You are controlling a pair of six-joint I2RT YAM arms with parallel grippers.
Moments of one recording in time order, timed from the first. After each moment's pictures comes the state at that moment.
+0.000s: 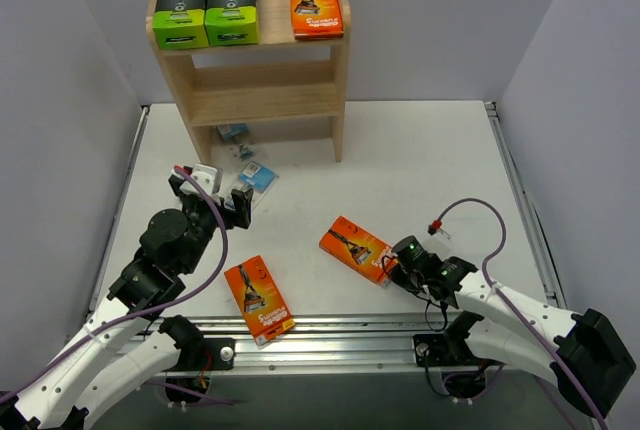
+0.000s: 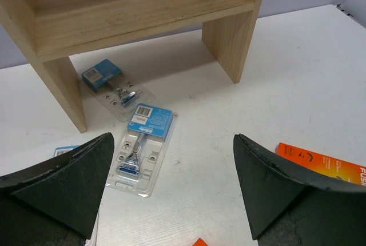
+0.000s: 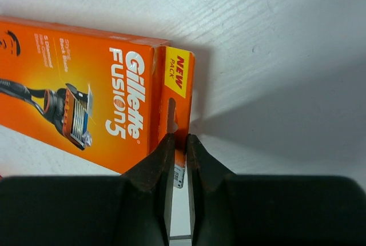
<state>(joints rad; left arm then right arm) -0.67 0.65 0.75 -0.14 -0.37 -0.04 0.73 0.94 0.35 -0.47 0.32 1.29</state>
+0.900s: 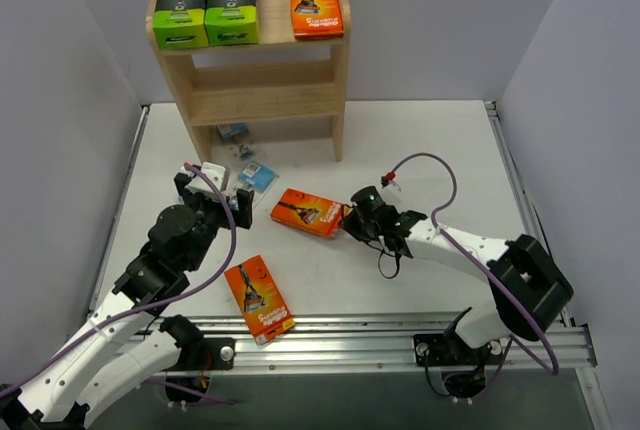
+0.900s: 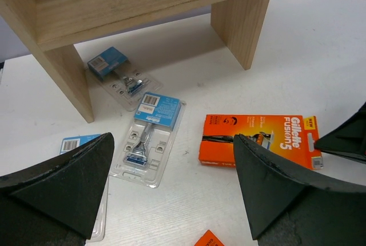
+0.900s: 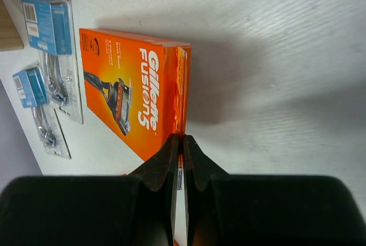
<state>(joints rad) -0.68 0.68 0.75 -0.17 -0.39 -0.01 0.72 1.42 0.74 -0.13 0.22 1.25</state>
